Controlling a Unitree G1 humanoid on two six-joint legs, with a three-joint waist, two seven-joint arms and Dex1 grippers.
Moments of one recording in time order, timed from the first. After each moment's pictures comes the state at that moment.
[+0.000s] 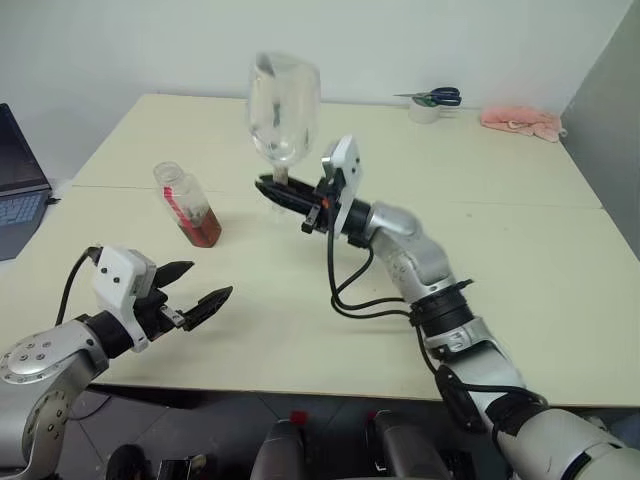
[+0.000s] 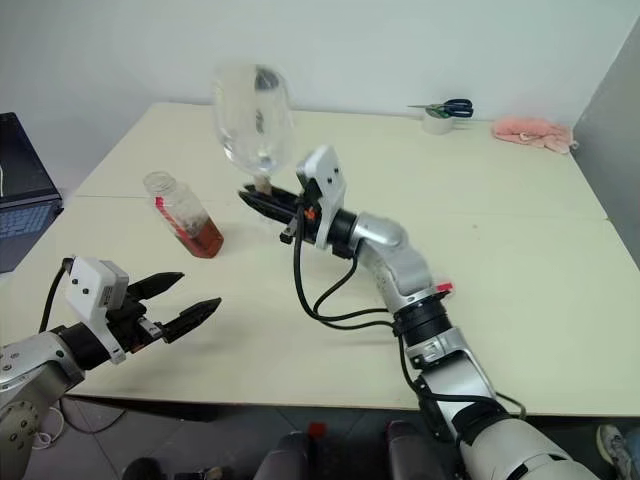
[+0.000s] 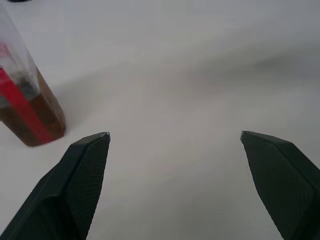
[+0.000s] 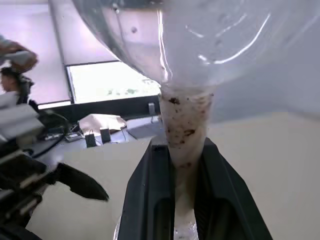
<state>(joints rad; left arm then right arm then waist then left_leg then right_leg) 0.14 0.75 0.47 -0.50 -0.60 0.64 -0.70 -0.88 0.07 0.15 0.47 0.35 0.18 0.75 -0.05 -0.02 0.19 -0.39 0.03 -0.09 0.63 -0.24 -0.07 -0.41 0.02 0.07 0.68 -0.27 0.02</state>
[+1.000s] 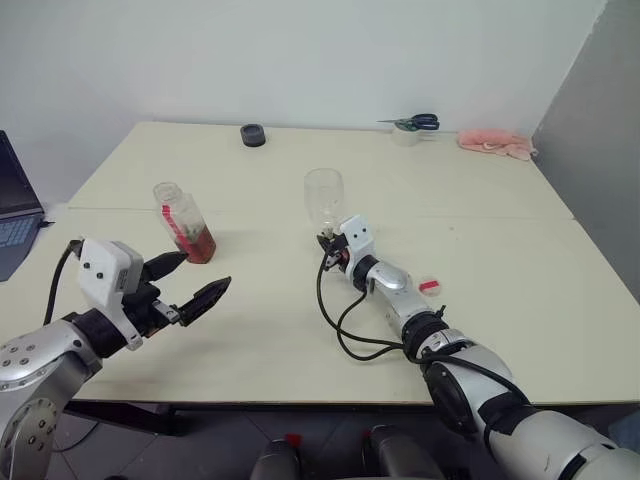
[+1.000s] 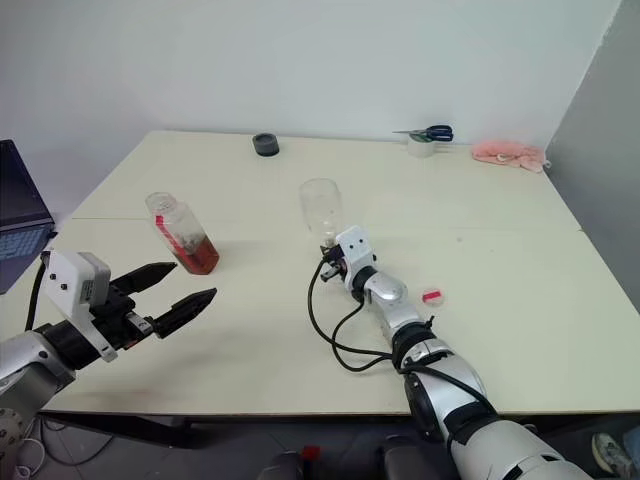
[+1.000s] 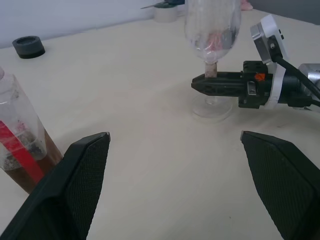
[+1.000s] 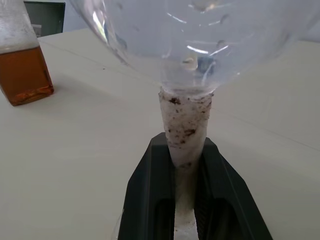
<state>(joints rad) 0.15 0.75 0.54 -0.58 -0.70 0.69 -0.63 -0.90 0.12 0.05 1.21 0.02 -0.38 0.41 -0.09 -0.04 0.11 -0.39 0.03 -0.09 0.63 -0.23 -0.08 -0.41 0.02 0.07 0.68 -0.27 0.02</state>
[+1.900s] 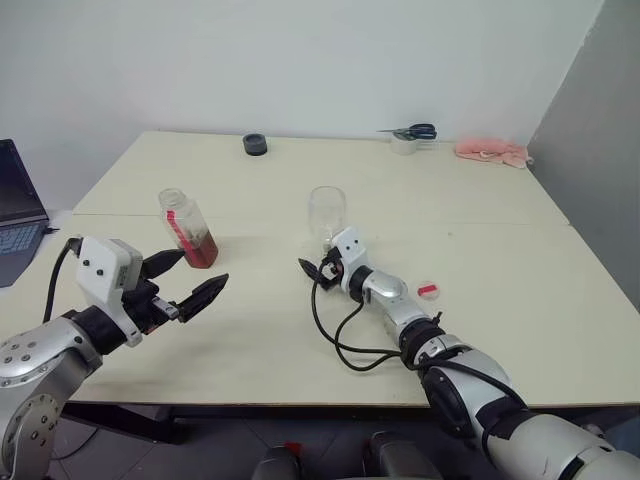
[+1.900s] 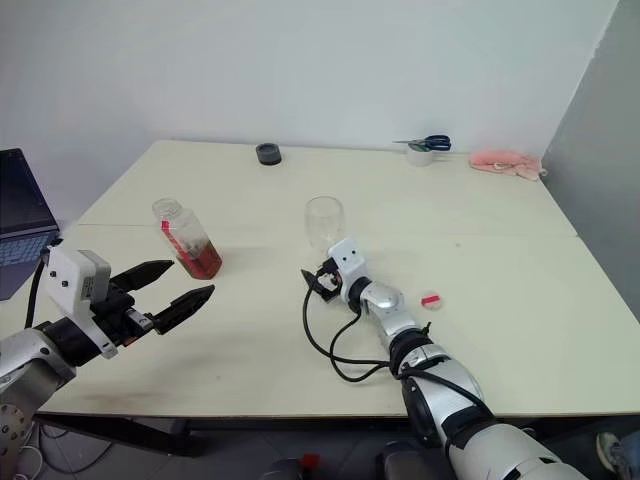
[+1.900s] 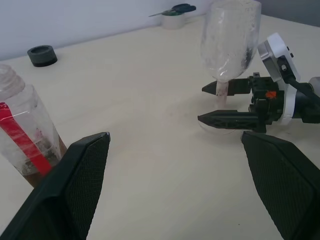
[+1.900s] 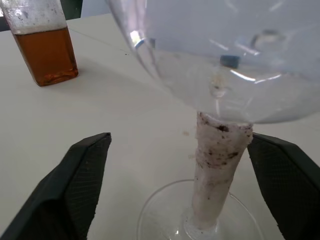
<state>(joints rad) 0.14 0.75 0.53 -0.56 -0.68 0.68 -0.63 -0.88 0.13 0.06 1.22 -0.02 -0.36 0.45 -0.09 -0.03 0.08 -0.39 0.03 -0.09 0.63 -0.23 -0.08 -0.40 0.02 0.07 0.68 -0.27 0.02</state>
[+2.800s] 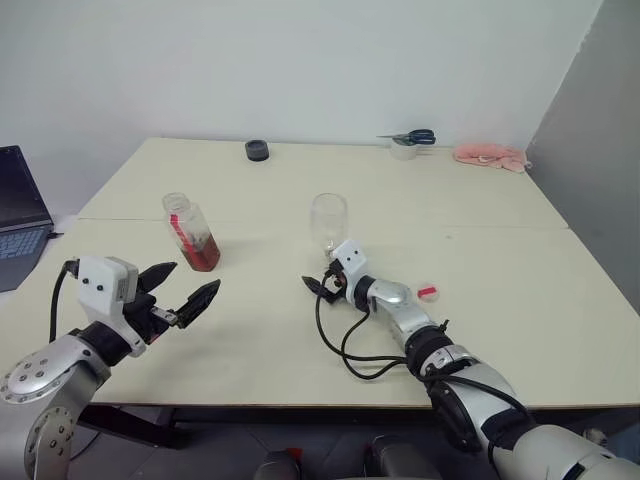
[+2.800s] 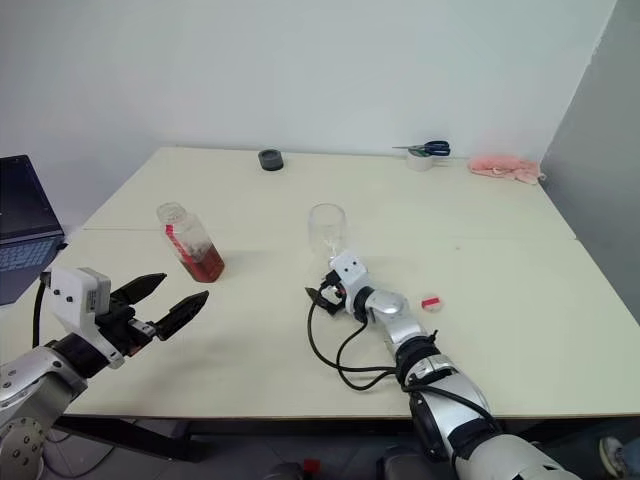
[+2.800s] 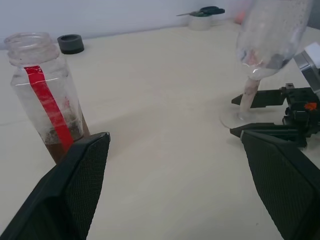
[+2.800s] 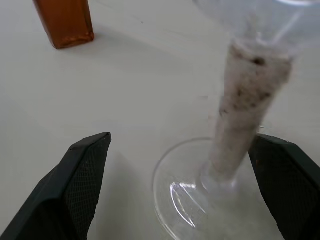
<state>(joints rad) 0.19 0.65 0.51 -0.49 -0.62 0.59 -0.58 -0.76 0.07 0.10 1.02 -0.05 -0.16 0.54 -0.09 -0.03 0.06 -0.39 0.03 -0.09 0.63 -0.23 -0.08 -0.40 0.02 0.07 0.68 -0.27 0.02</state>
